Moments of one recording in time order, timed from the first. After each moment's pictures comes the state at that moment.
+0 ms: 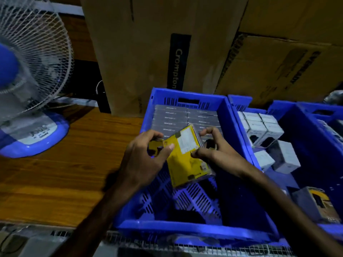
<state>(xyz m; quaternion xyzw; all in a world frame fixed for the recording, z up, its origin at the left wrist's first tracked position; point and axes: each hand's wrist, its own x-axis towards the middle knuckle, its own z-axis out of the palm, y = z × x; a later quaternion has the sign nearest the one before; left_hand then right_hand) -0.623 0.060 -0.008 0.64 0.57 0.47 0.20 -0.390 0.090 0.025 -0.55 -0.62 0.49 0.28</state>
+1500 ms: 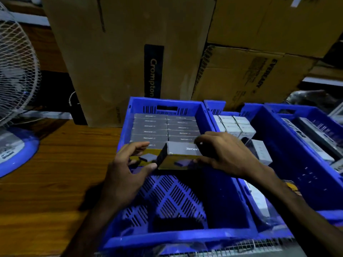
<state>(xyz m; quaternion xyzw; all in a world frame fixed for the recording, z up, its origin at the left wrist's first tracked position) -0.618 0.057 -0.017 0.63 0.48 0.52 0.32 -0.337 0.085 0.066 -0.51 -0.86 -0.03 0.07</state>
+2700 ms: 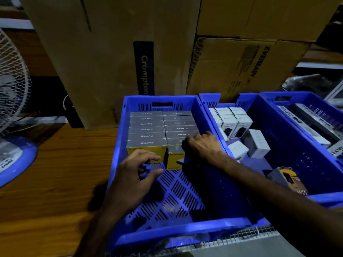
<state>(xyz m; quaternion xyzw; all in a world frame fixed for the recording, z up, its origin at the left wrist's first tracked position) -0.614 0.055 -0.022 0.72 0.46 0.43 0.29 -0.361 0.142 -0.012 -0.62 -0.77 -0.11 -0.10</state>
